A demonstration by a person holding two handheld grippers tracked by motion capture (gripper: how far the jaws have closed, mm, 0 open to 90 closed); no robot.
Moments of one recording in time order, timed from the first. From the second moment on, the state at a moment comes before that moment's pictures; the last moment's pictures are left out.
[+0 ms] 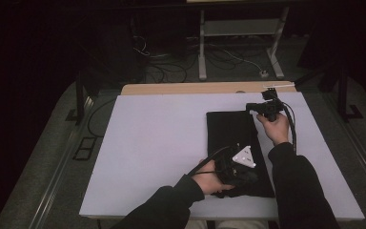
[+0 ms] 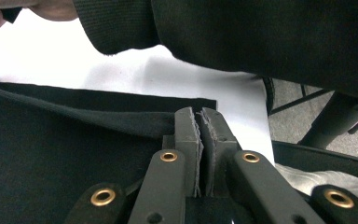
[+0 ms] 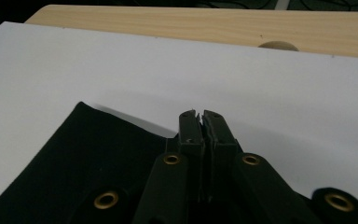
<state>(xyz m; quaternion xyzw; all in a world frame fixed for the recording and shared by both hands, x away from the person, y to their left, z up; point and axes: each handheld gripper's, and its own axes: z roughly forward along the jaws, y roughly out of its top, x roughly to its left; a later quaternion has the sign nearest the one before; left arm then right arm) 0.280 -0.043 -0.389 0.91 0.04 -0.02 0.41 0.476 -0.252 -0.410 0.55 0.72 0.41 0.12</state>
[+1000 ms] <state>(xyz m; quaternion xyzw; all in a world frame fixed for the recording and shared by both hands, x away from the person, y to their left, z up) 0.288 -0.083 -0.408 0.92 0.05 -0.03 0.39 0.447 -0.292 -0.414 0.55 0.71 0.42 0.10</state>
